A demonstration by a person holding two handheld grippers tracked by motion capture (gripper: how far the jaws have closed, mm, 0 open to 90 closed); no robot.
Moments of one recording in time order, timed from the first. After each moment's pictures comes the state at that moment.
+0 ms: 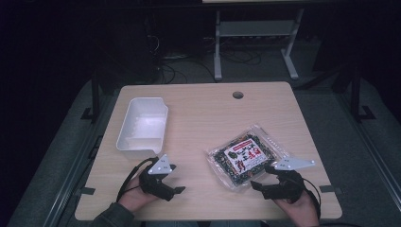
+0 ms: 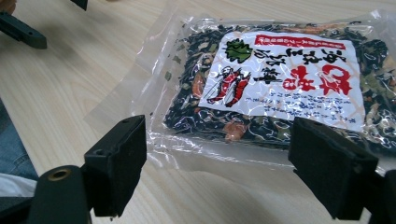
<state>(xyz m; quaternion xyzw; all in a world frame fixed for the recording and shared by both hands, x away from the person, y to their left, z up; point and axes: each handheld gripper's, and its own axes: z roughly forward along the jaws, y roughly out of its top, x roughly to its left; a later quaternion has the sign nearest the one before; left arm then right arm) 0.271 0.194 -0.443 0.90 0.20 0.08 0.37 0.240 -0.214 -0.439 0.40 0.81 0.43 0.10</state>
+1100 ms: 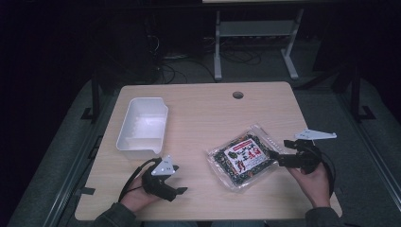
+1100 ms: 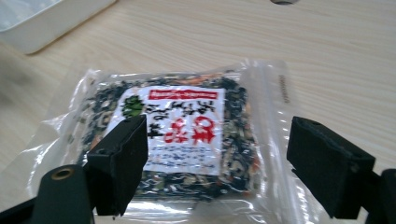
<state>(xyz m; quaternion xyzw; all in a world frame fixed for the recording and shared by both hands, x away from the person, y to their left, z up) 0.271 0.187 -0.445 0.91 0.18 0.09 0.36 0.299 -0.267 -0.408 0.47 0.76 0.42 0.15</state>
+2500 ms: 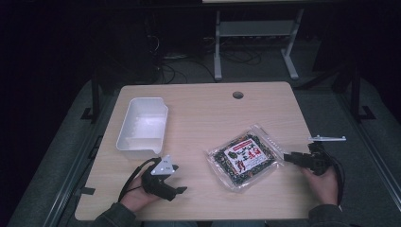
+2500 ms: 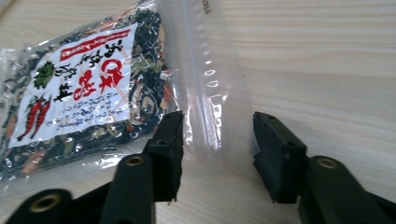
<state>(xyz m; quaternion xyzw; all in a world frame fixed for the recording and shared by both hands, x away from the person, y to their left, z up) 0.271 0.188 -0.445 0.91 0.19 0.09 0.36 0.316 -0.321 -0.463 0.58 0.72 0.38 0.06</state>
